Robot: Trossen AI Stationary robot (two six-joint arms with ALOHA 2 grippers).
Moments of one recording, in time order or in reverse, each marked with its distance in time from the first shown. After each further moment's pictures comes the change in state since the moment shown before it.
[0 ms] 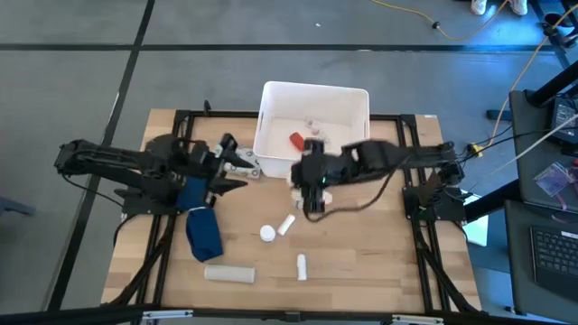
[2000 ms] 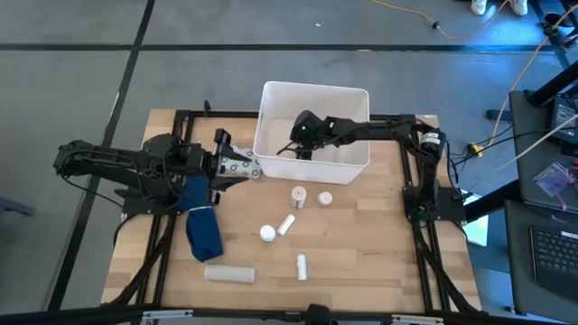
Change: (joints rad) left arm 0.001 -0.031 0.000 -0.074 -0.090 0.234; right arm -0.582 0.124 -0.780 0.814 -0.243 -0.199
